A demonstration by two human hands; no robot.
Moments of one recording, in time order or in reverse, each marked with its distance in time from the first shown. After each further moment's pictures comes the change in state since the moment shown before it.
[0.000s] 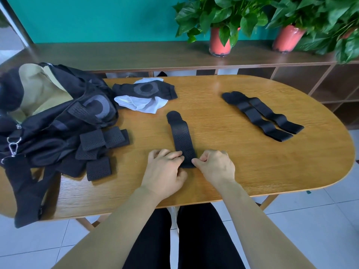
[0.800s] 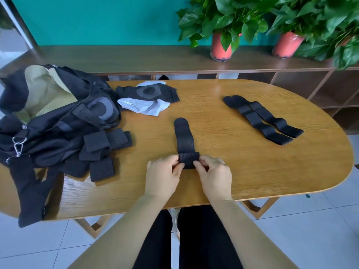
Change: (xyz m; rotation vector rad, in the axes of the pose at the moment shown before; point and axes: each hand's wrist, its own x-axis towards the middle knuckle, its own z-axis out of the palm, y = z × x) left_hand -0.005 0.001 0.006 -0.405 0.117 -0.280; right_hand -0.021 0.007 0.035 0.238 0.427 -0.267
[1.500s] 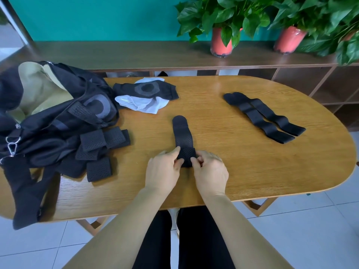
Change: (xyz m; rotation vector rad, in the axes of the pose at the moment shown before) left_hand 0.015 0.010 -0.002 0.123 -0.082 -0.023; right_hand 0.009 -0.005 0.015 -0.125 -0.005 0.104
